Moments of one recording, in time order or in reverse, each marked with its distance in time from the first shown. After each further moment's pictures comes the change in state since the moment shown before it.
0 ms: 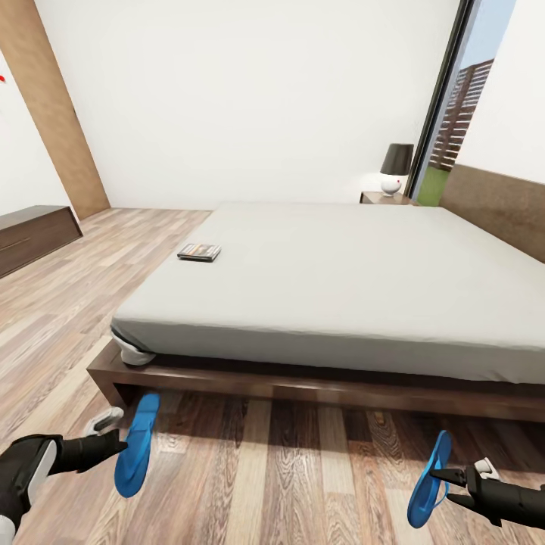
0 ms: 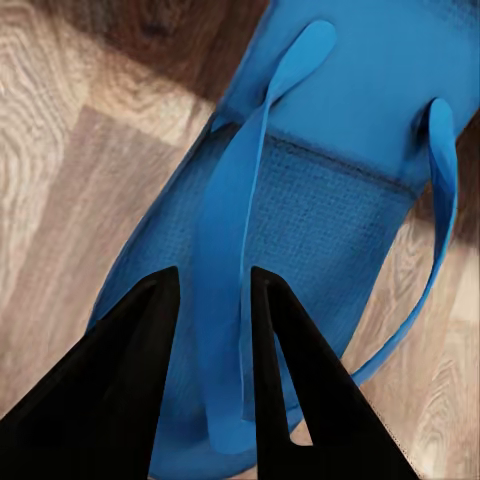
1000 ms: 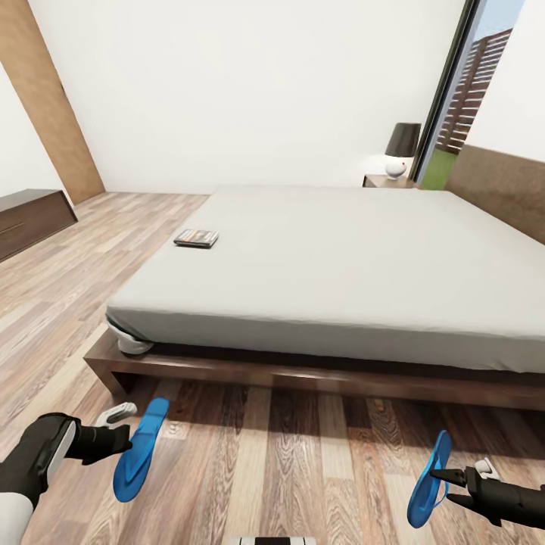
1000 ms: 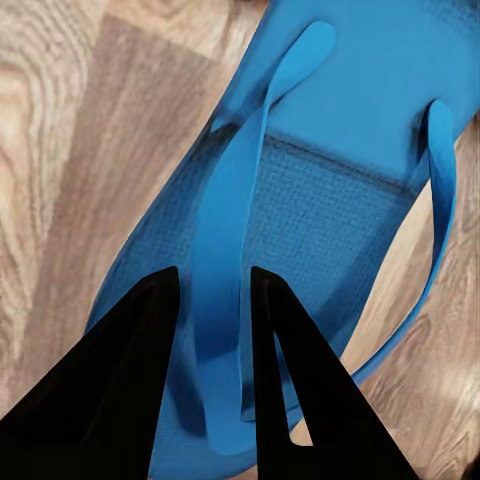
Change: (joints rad) left arm -0.054 -0.013 -0.109 -0.034 -0.069 0.148 0.060; right arm 0.000 0.000 0.000 0.000 -0.001 0.000 0.001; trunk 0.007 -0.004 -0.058
